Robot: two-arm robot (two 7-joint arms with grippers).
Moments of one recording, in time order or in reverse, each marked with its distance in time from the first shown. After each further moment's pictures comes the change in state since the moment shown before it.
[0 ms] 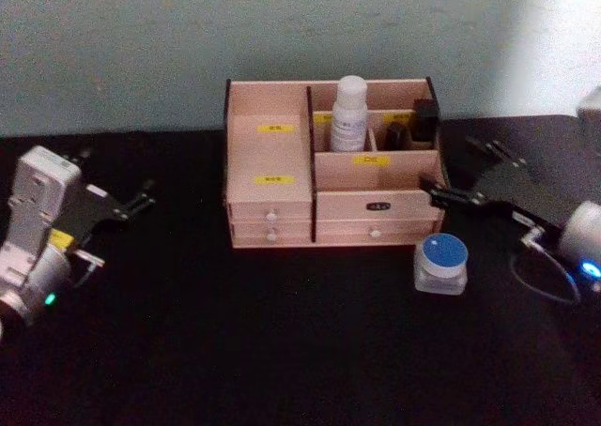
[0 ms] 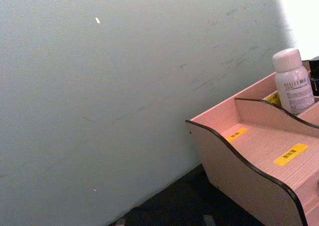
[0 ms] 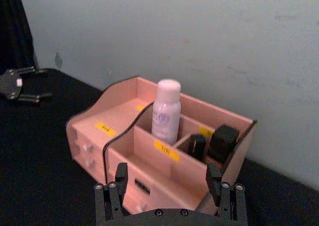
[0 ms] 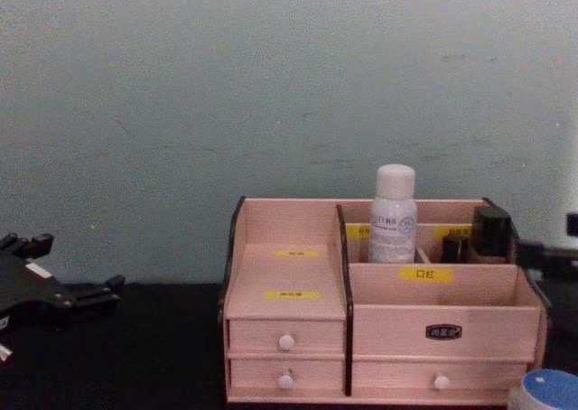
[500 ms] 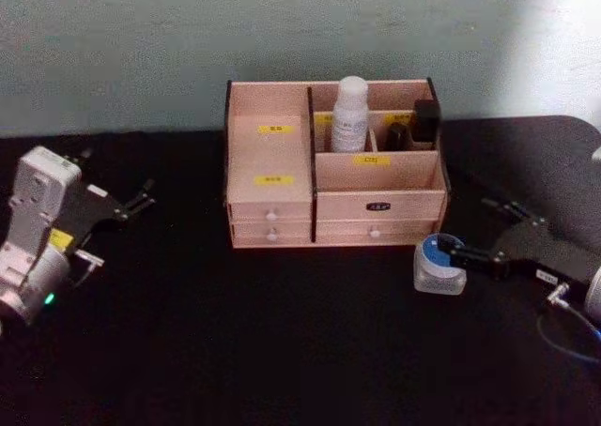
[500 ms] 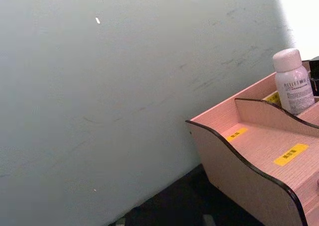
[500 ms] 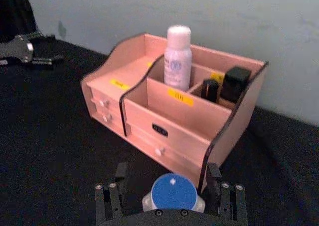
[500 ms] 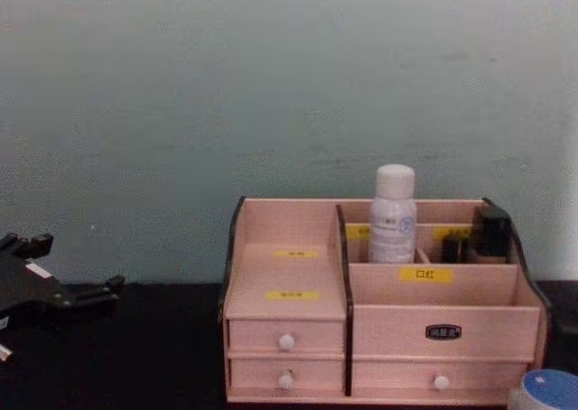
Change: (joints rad) left arm 0.000 0.000 0.000 0.000 0.000 0.000 0.000; right arm -0.174 0.102 0.035 -0.133 0.075 0.107 -0.041
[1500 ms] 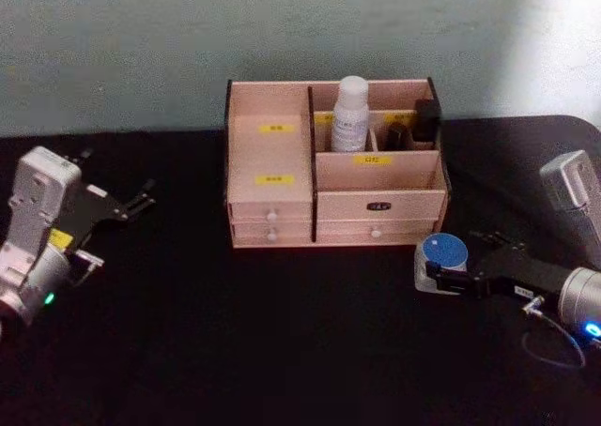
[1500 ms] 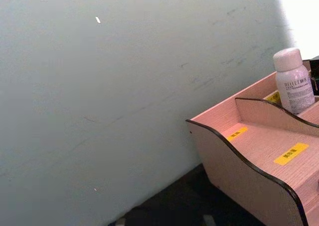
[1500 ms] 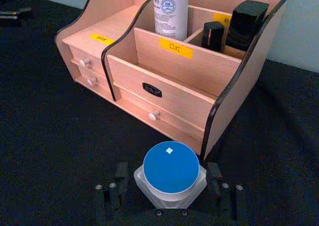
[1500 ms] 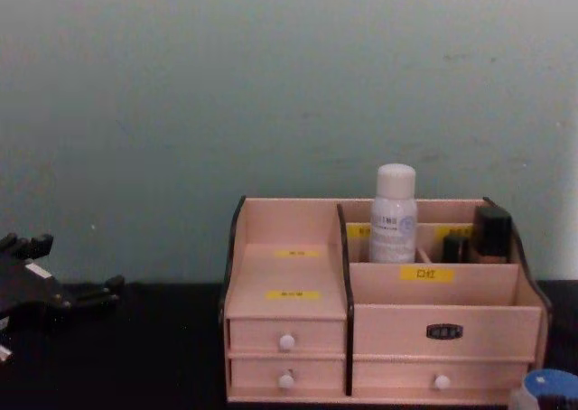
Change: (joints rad) left arm 0.000 0.000 0.000 0.000 0.000 0.000 0.000; right arm 0.095 -0.013 -0.107 0.093 -0.015 0.137 -0.050
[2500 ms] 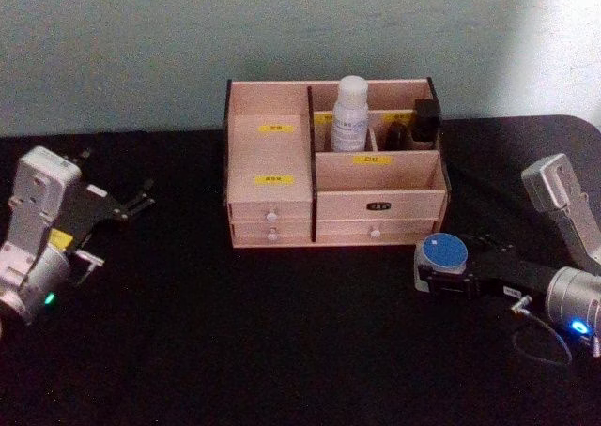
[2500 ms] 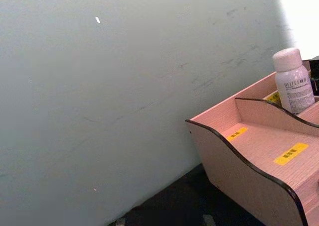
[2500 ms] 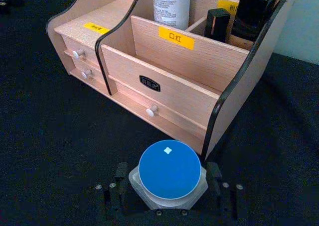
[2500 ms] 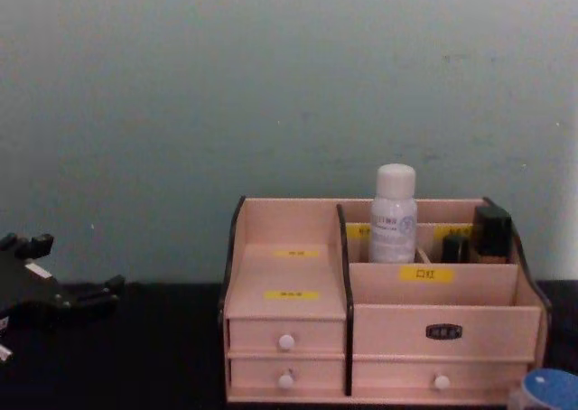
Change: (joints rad) left arm 0.000 0.000 0.000 0.000 0.000 0.000 0.000; right arm 0.053 -0.030 -0.038 0.069 -0.037 0.002 0.014
